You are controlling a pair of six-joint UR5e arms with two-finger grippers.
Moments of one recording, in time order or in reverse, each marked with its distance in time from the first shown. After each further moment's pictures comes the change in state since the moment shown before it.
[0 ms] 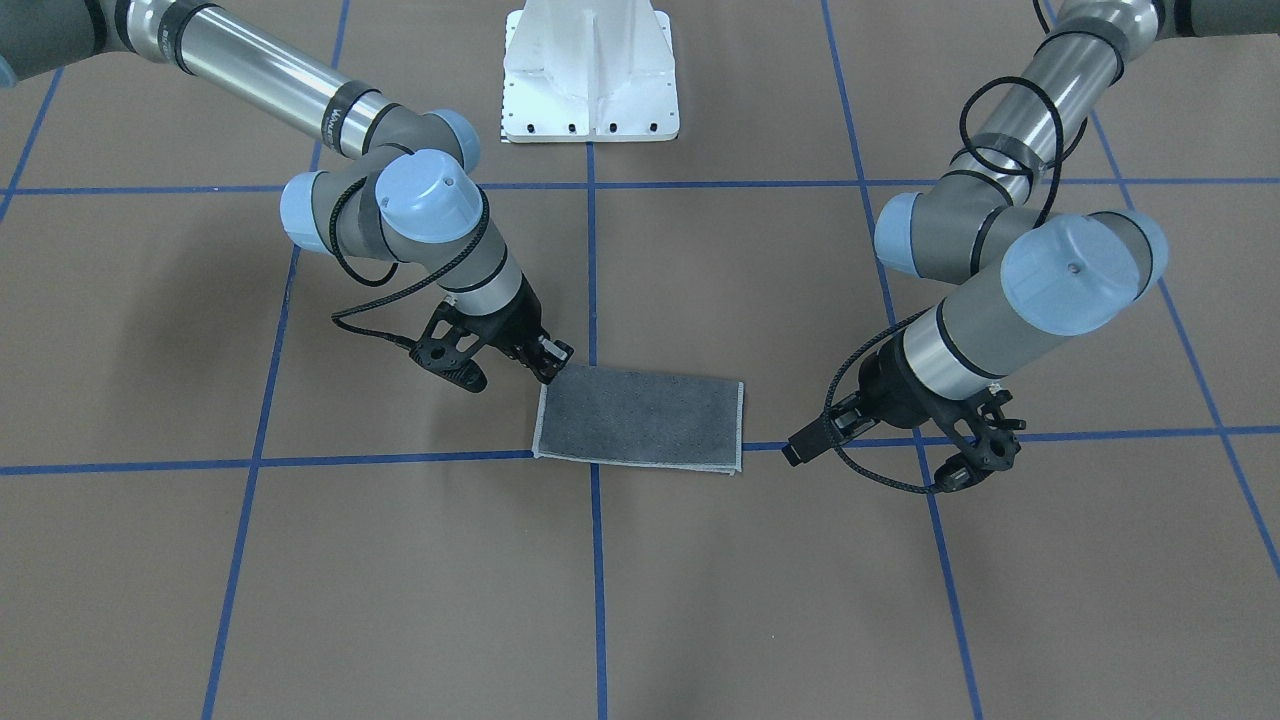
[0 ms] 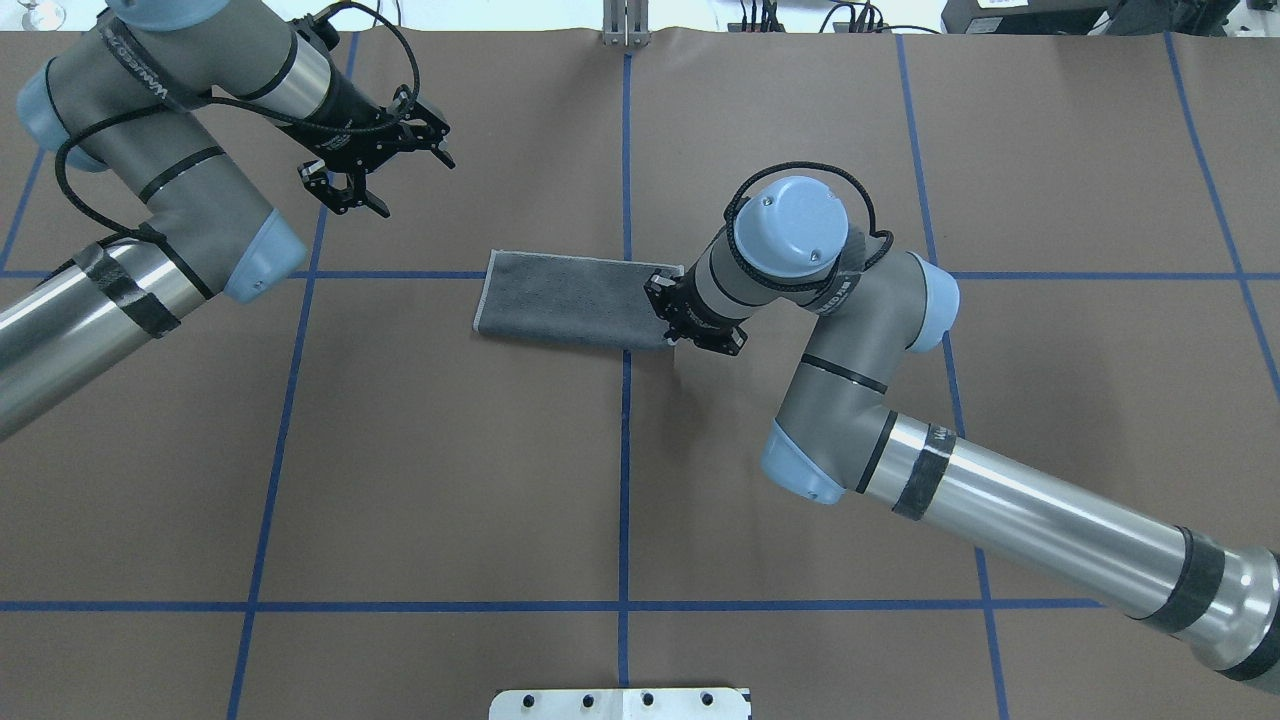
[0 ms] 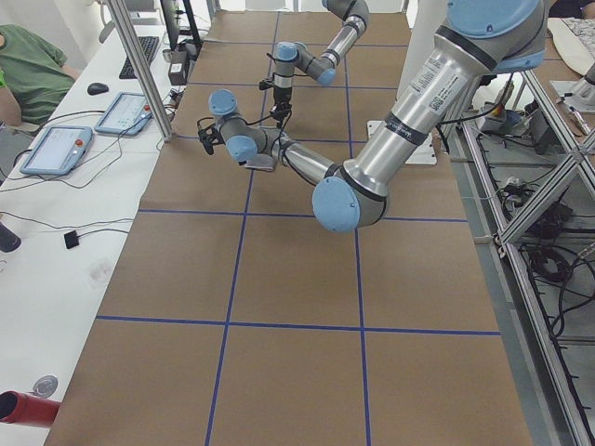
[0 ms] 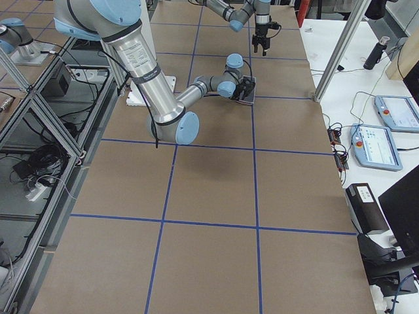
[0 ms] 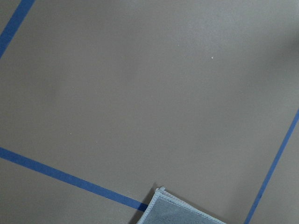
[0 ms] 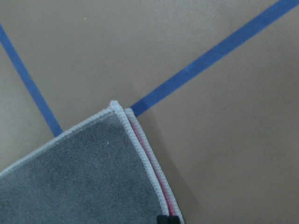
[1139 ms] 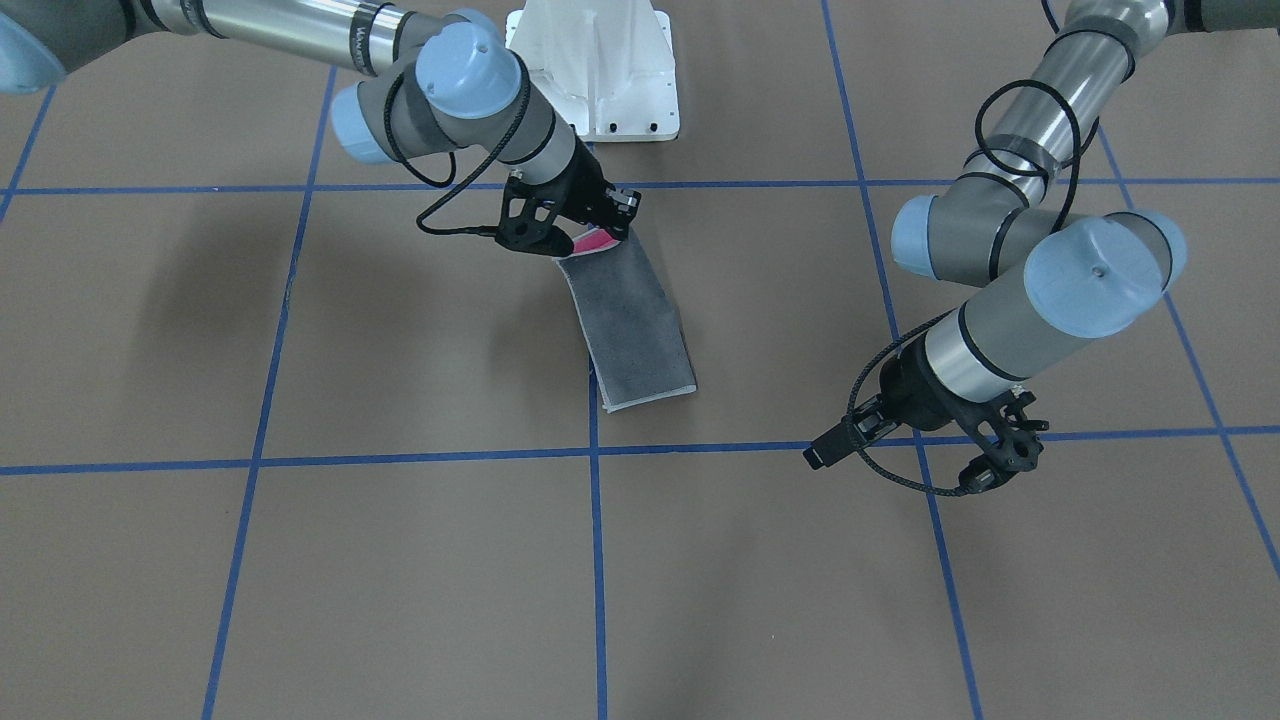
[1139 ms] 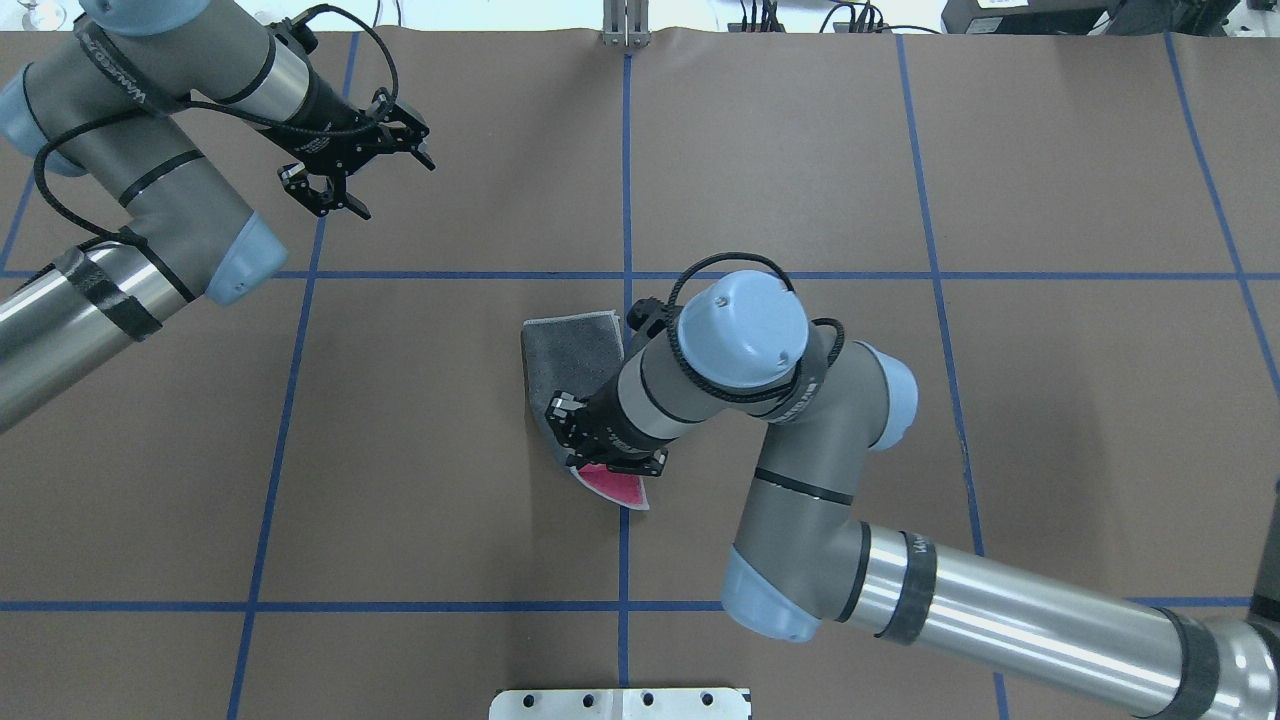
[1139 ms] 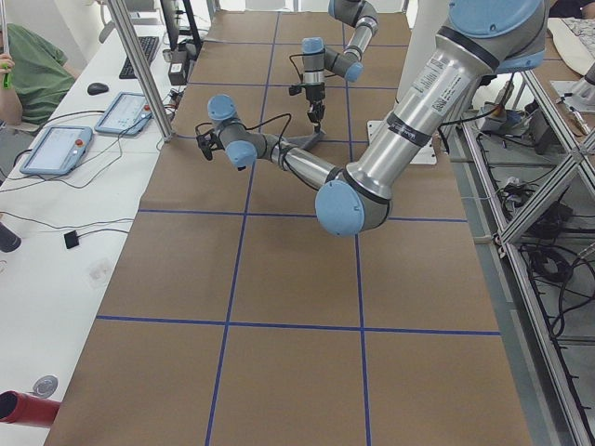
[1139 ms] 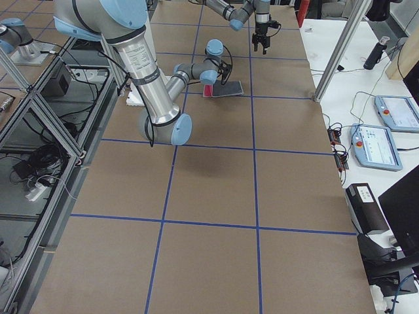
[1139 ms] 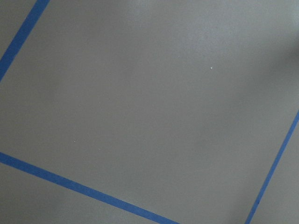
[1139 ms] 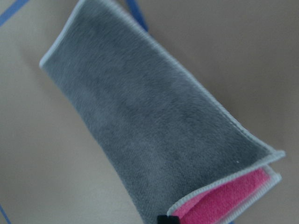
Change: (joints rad) left arm -0.011 0.032 -0.002 -0.007 0.000 0.000; right arm -0.183 0.032 0.161 0.001 0.045 -0.026
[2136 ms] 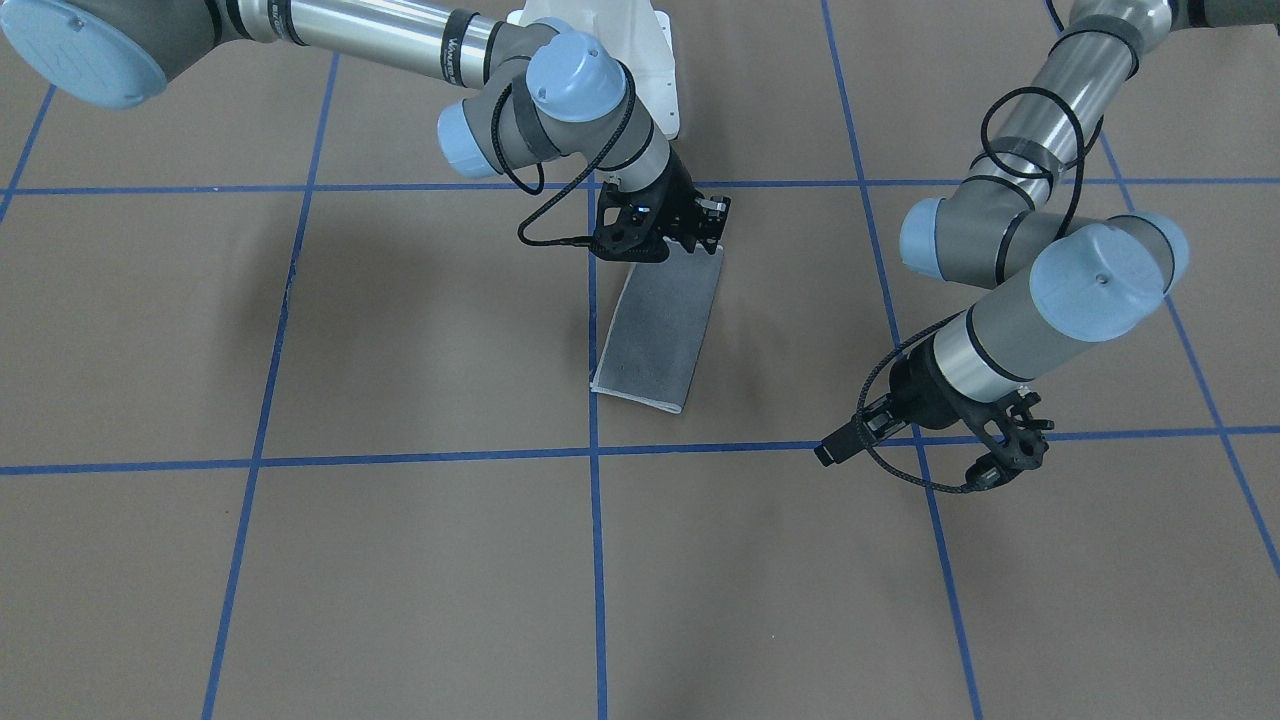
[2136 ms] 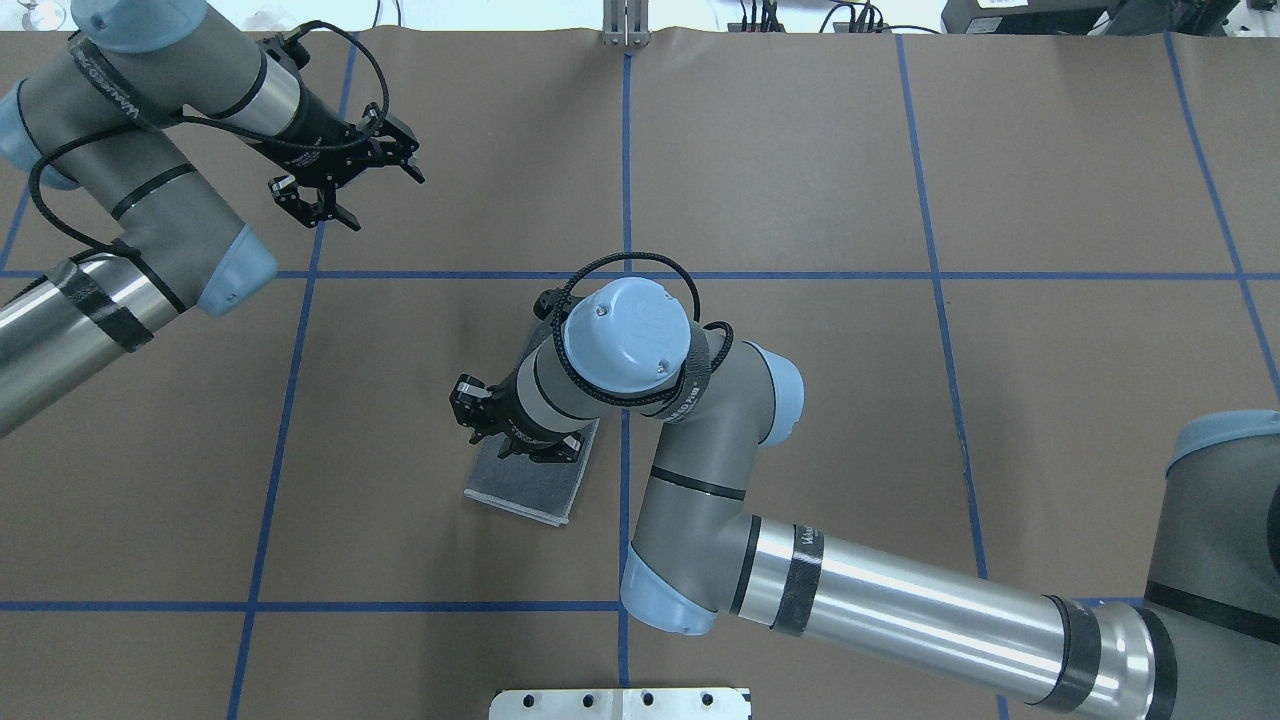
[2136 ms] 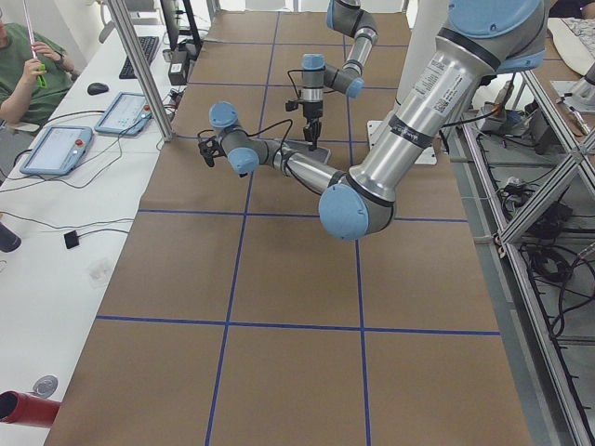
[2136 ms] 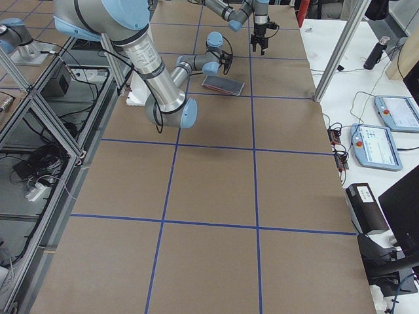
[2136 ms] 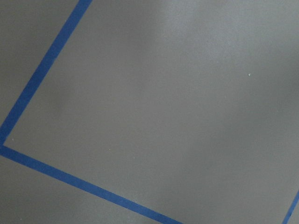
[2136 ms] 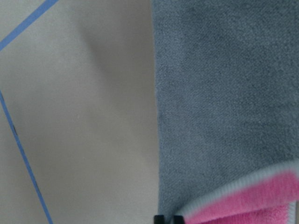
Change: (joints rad) left arm 0.005 0.021 0.002 -0.008 0.001 0.021; right arm -0.022 0.151 -0.175 0.090 -0.067 0.005
